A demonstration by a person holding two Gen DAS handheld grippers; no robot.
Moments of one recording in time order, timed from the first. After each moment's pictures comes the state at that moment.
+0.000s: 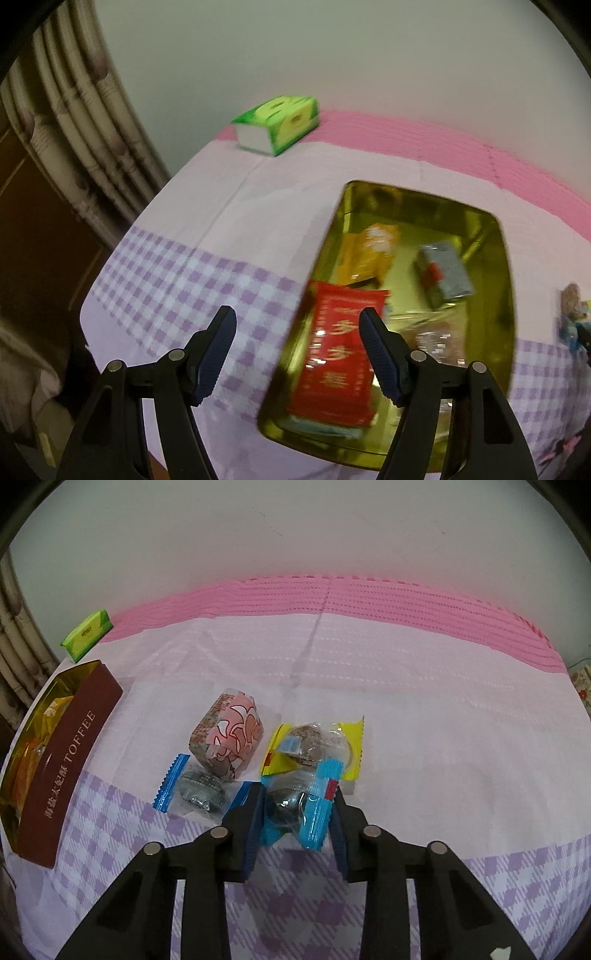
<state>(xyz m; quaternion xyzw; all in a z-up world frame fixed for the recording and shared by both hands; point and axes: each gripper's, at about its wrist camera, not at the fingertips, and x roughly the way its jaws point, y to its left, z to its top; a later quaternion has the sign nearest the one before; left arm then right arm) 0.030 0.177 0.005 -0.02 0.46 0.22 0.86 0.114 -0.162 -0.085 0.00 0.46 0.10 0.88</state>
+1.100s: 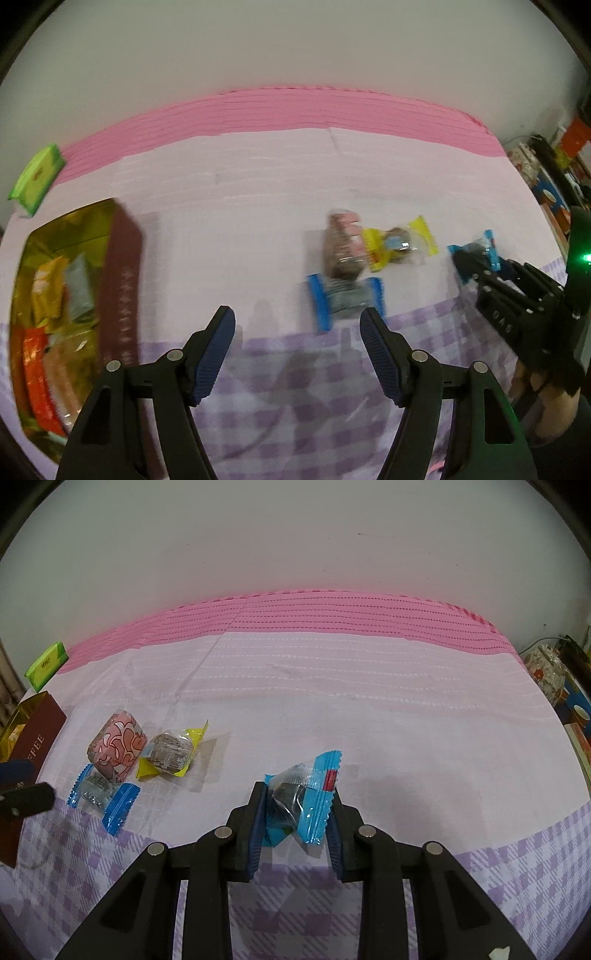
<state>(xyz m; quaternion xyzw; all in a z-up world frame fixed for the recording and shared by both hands) 0.104 -0.073 -0.046 0.02 0.52 -0.08 0.85 0.110 -0.235 -0.091 0.01 0.42 0.02 0.91</state>
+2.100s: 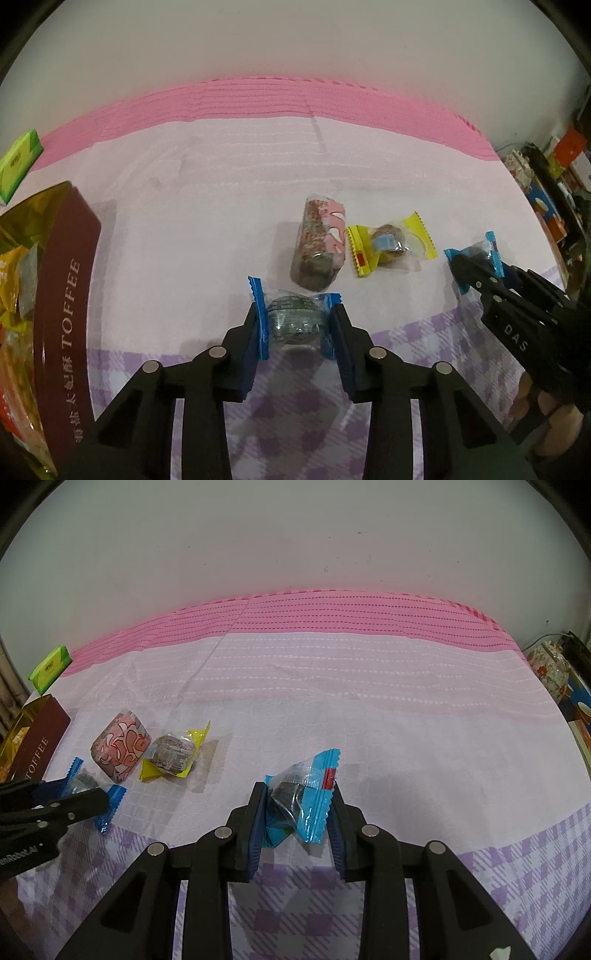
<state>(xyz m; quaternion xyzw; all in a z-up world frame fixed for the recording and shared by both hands) 0.110 -0.076 -0.074 -0.01 0.51 -0.10 0.86 0.108 -0.237 -0.091 0.02 0.42 0.02 0.91</state>
